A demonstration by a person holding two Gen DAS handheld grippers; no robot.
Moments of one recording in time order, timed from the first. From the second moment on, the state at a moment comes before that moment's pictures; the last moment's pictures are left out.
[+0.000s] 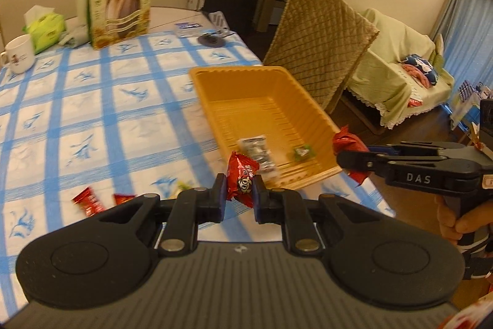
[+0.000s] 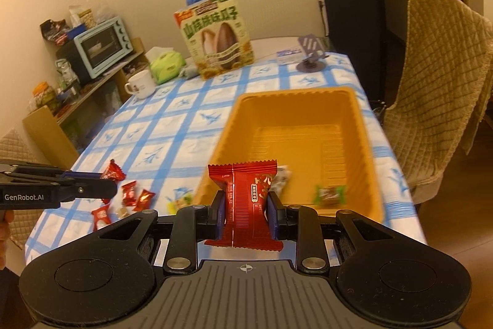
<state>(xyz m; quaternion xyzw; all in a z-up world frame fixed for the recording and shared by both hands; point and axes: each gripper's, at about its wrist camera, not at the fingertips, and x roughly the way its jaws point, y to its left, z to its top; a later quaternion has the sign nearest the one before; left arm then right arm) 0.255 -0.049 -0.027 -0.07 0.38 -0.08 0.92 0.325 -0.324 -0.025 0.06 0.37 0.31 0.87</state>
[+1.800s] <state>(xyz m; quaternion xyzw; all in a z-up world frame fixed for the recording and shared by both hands) 0.471 -0.107 -0.084 -0.04 0.44 -0.01 0.90 0.513 -0.326 -0.075 0.06 0.43 0.29 0.85</state>
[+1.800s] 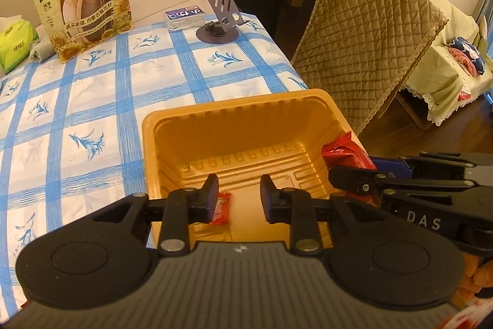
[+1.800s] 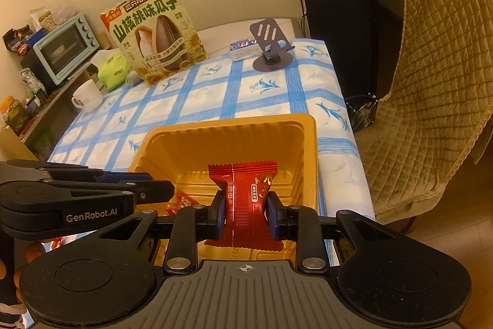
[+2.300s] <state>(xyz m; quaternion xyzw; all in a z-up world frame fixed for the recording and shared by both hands) 0.462 -0.096 -0.076 -0.04 0.44 0.00 0.90 0.520 -0.316 -0.074 0.07 0.42 0.31 0.85</state>
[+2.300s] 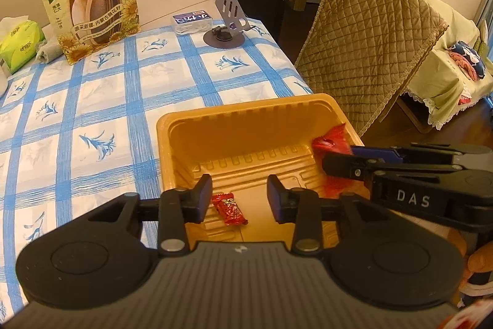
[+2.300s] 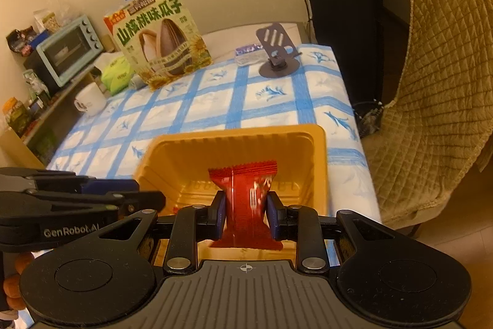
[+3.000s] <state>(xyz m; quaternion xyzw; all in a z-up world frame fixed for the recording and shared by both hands) 0.409 -0.092 -0.048 -0.05 0.40 -0.03 0.91 0.481 -0.351 -0.049 0.09 0.40 0.28 0.87</state>
